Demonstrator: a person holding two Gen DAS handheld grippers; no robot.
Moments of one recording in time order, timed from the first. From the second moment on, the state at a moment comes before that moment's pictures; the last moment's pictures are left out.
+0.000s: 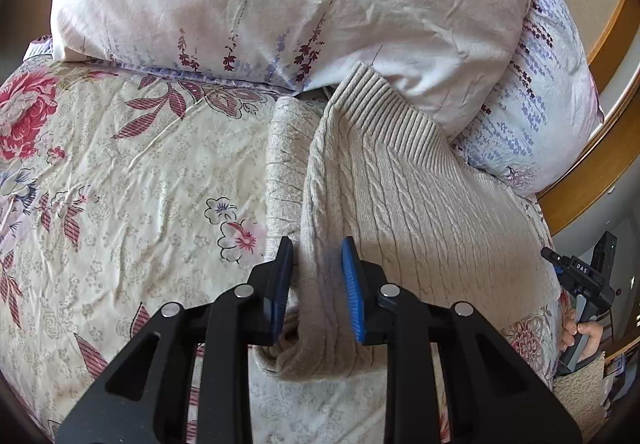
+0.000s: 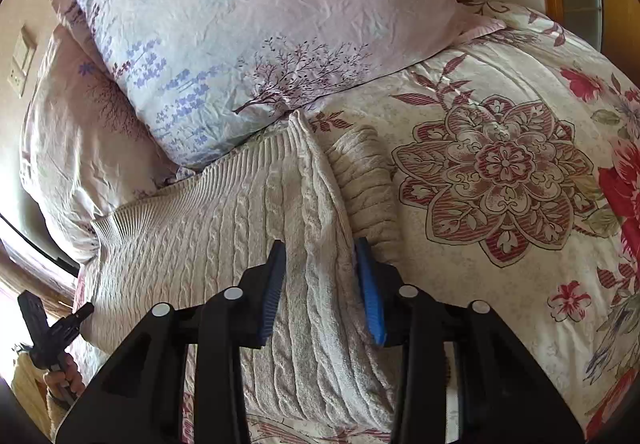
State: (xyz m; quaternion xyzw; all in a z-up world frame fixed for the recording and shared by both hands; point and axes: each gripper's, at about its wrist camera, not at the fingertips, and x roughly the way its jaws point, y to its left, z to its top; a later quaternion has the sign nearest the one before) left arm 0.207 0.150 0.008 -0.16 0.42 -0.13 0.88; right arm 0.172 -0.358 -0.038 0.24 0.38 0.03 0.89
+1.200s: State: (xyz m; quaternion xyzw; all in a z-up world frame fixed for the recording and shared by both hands) left arm 0.178 0.111 0.033 -0.09 0.37 -0.16 0.91; right arm 0.206 -0.354 -0.036 0.24 0.40 0.01 0.88
